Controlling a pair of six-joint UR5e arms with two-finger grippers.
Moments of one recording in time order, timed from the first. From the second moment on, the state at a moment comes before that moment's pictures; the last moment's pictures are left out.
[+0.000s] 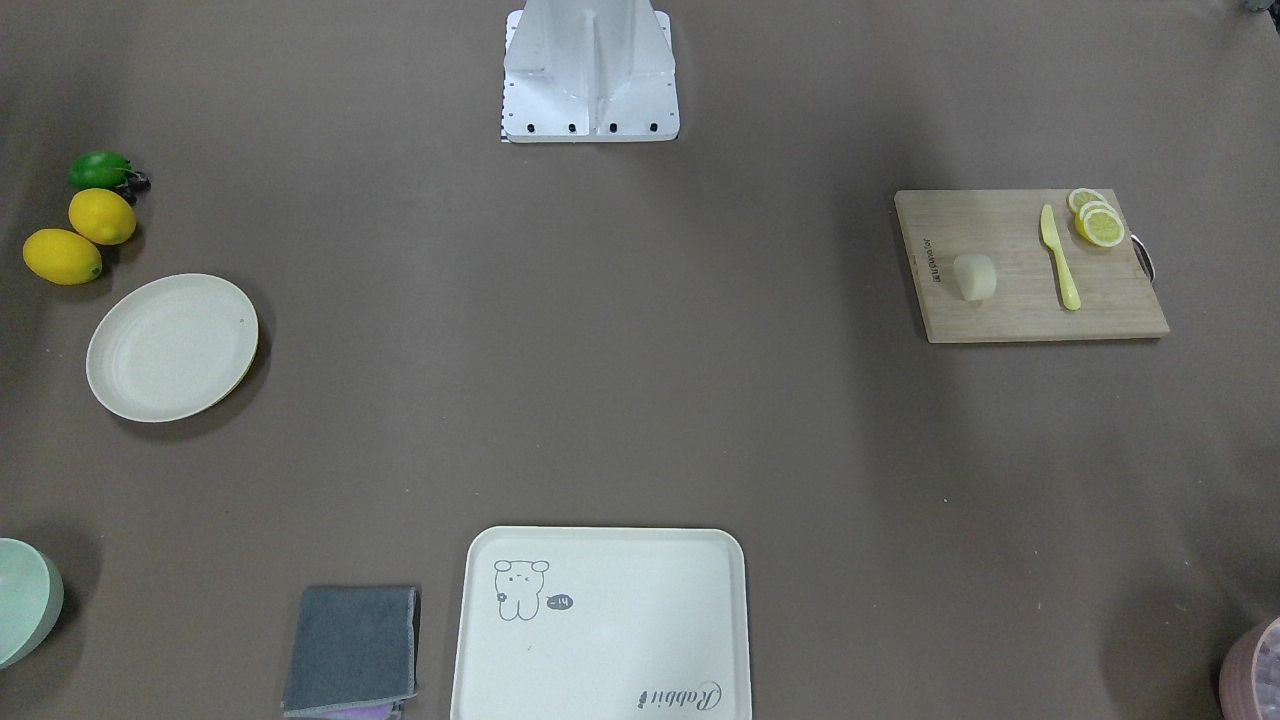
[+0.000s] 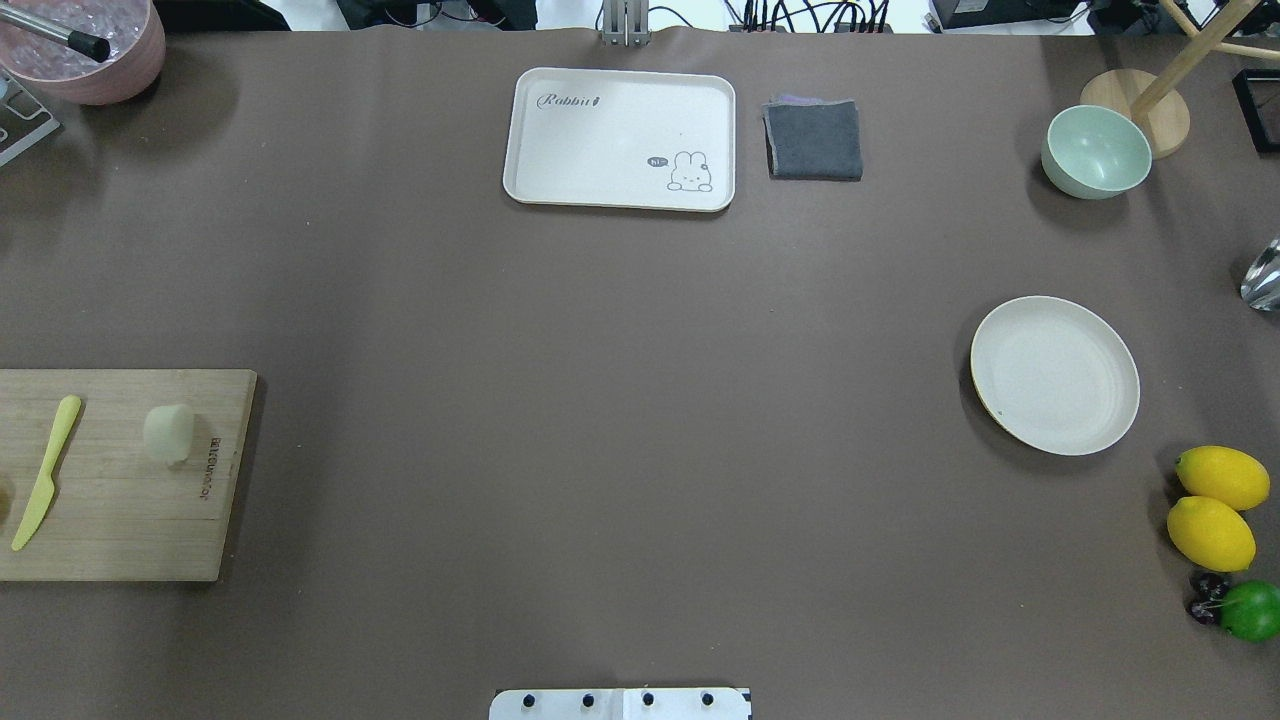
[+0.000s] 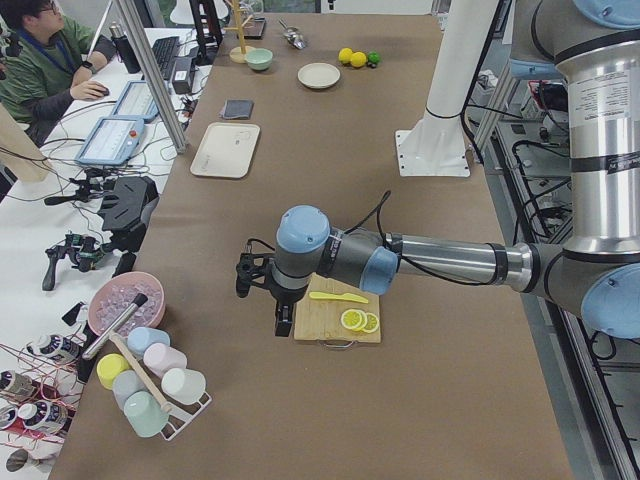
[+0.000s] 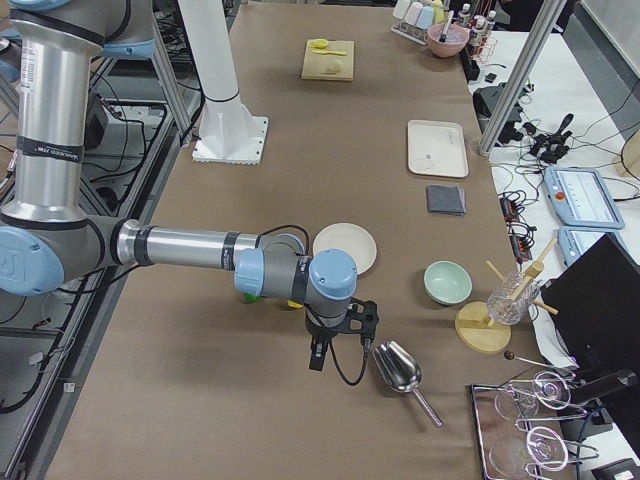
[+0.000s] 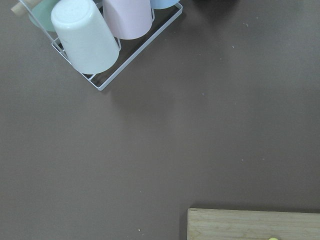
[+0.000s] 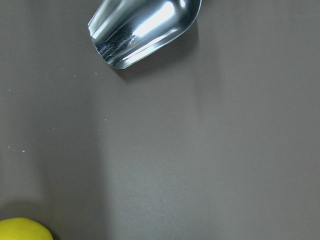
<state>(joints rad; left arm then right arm) -1.55 -1.42 -1.80 -1.82 -2.31 -0.28 1.60 -1.74 1.71 -1.65 2.30 0.01</state>
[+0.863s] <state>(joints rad) -1.55 -1.43 -1.80 -1.82 -2.32 -0.29 1.60 -1.73 1.74 -1.65 2.31 0.01</state>
